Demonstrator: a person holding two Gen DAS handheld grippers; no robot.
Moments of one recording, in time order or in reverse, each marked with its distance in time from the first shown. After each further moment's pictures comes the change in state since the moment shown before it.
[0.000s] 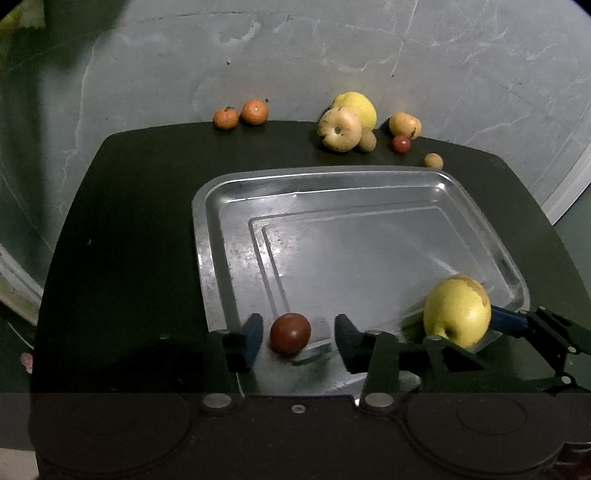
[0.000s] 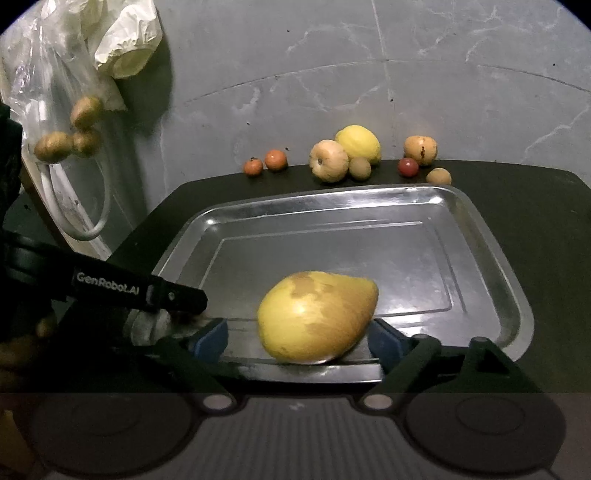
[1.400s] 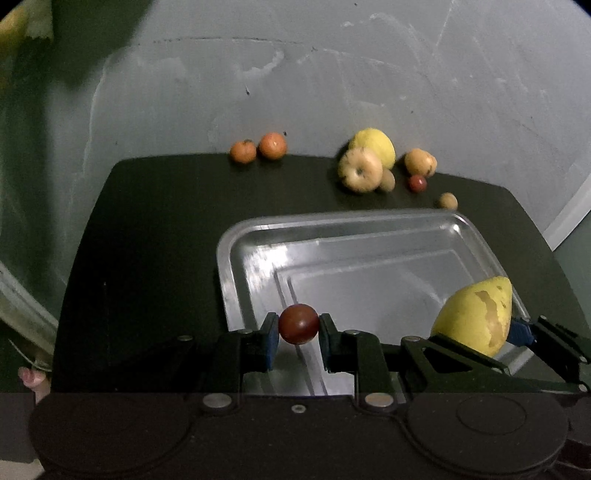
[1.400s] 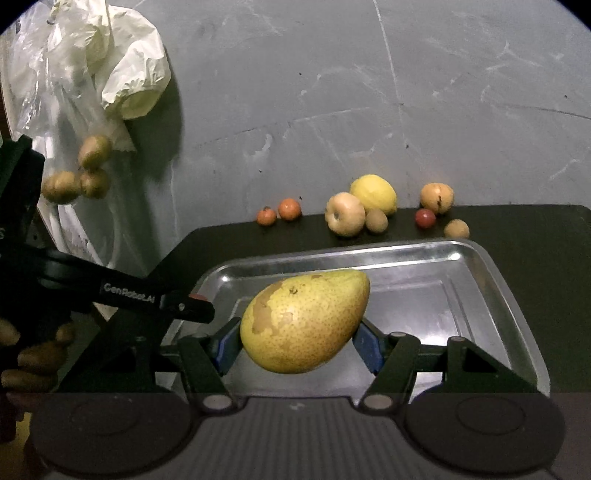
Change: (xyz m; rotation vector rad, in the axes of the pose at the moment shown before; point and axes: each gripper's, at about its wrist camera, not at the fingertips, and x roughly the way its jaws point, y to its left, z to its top) left arm 0.003 0.018 0.018 -0.025 -0.056 -0.006; right arm 0.004 0.005 0.029 0.006 -0.114 0.041
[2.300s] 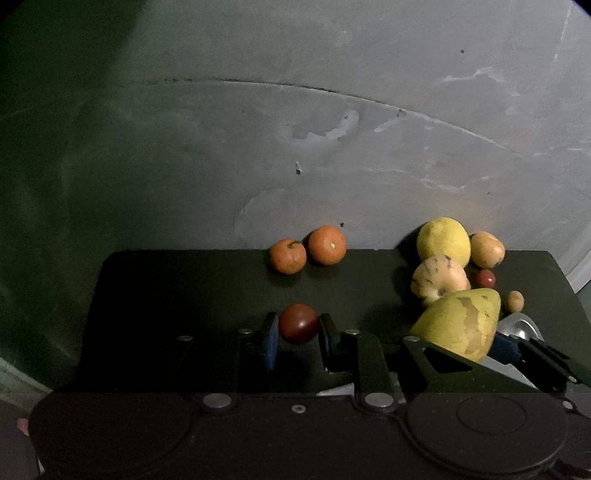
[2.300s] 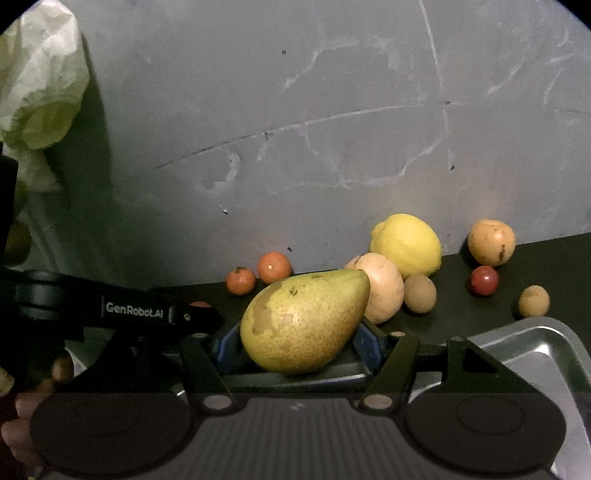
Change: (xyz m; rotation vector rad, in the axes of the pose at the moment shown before) left arm 0.069 0.054 0.109 -0.021 -0.071 0.012; right arm 0.123 0.011 0.069 0.080 -0.030 -0.084
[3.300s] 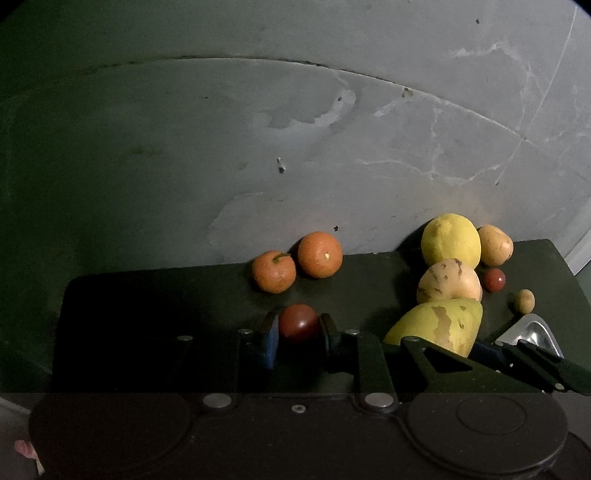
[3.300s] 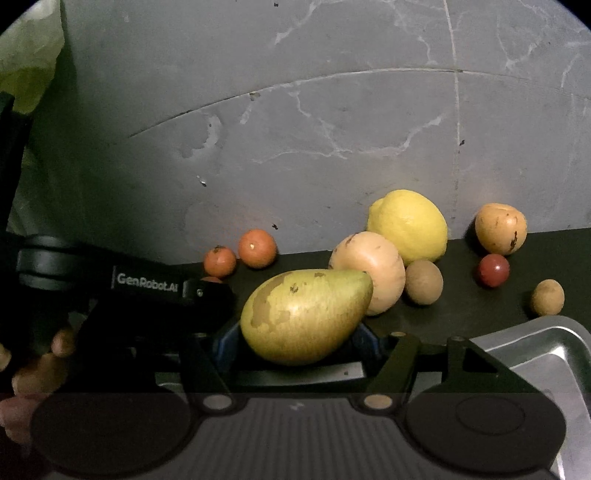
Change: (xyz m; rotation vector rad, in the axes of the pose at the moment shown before) left arm 0.028 0.007 0.019 0.032 0.039 -0.023; right arm 0.043 0.003 -0.002 -0.023 0.067 -0.050
